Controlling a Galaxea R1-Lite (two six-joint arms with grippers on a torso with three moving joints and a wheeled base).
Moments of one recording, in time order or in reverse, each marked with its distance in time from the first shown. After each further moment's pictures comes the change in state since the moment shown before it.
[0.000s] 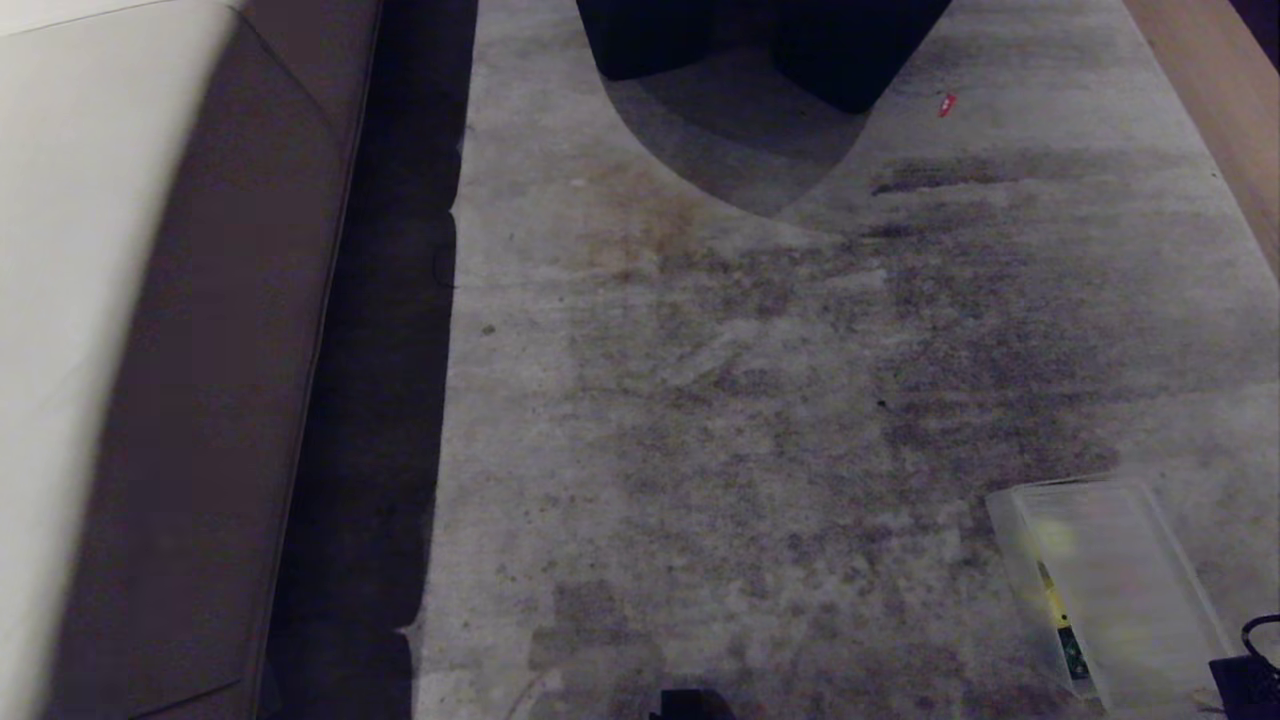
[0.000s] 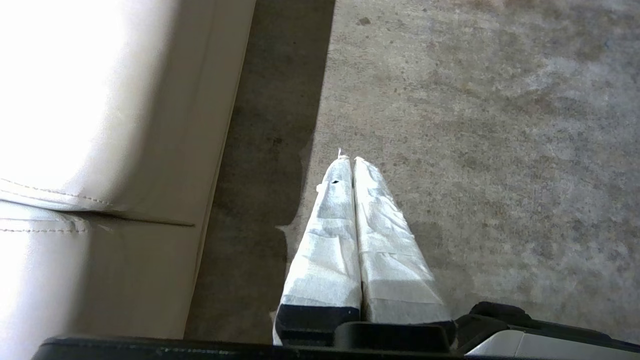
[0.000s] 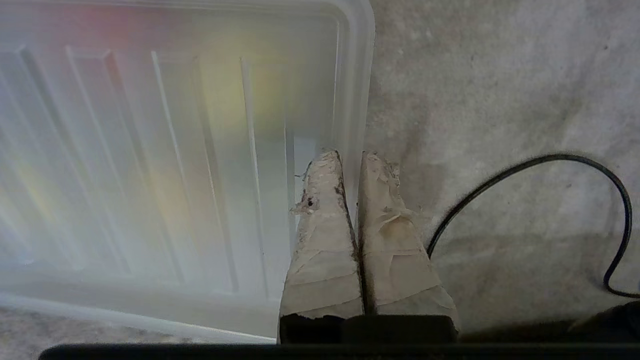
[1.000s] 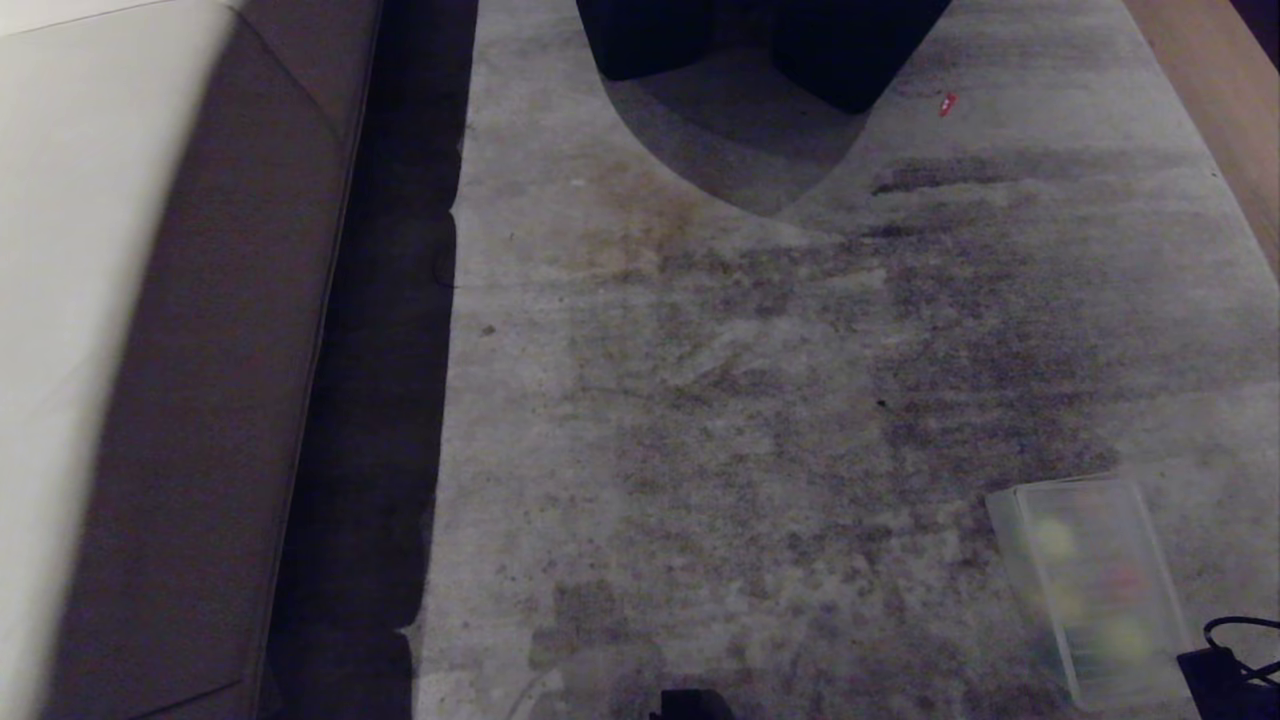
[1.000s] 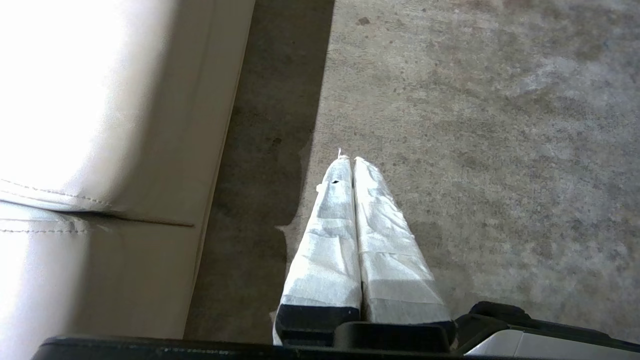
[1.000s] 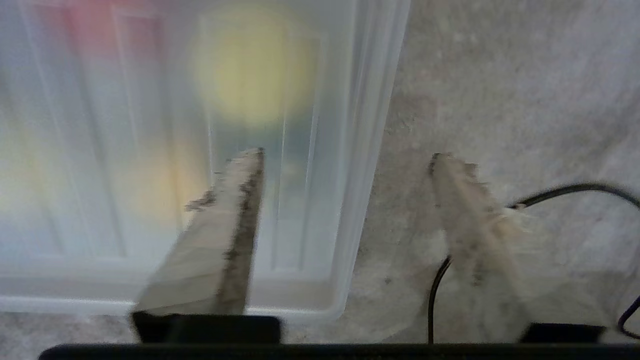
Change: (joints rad) left arm 0.000 0.000 0.000 0.000 0.000 0.000; right arm 0.057 0.078 -0.014 -0.119 0.007 -0.016
